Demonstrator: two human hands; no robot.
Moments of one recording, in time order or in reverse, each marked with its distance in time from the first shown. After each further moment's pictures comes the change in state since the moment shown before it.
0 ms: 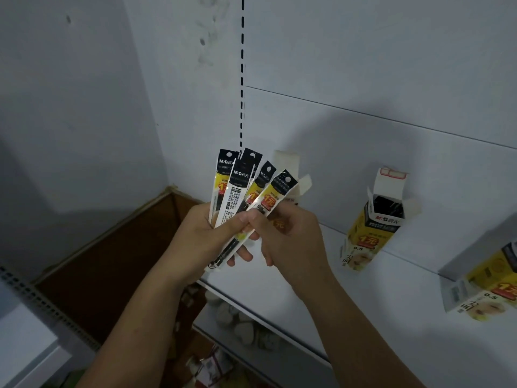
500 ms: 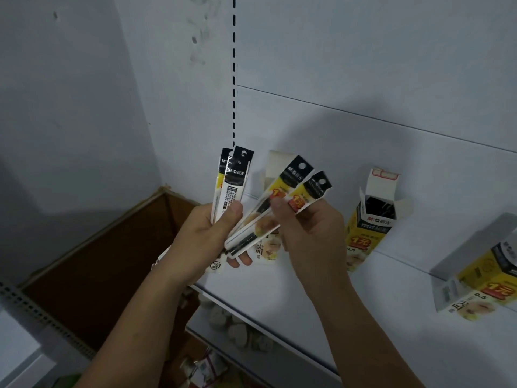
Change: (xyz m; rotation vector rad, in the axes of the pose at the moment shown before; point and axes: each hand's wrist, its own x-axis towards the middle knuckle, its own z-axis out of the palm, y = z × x) left_hand 0.008 0.001 0.016 -0.029 0.014 -0.001; right_hand -0.002 -0.008 -0.022 0.098 0.209 -0.106
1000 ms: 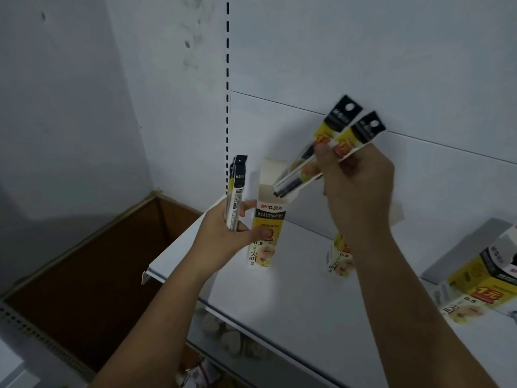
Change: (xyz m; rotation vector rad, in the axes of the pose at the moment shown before) left_hand 0.038 -0.029 0.020 0.087 0.087 -0.045; right_hand 0.074 -0.025 -0.040 -0.225 0.199 -0.294
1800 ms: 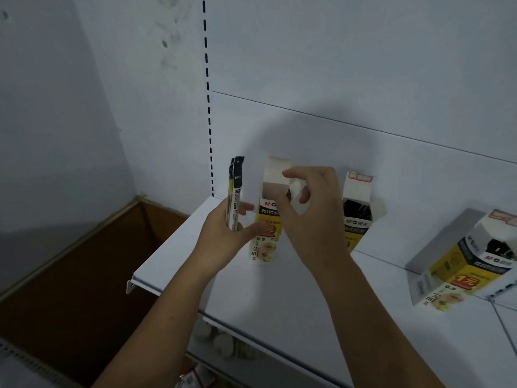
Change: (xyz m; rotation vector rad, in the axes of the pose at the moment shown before) left_hand 0.019 -0.017 0.021 0.056 0.015 -0.027; right_hand -0.040 0.033 0.014 -0.375 -0.081 -0.089
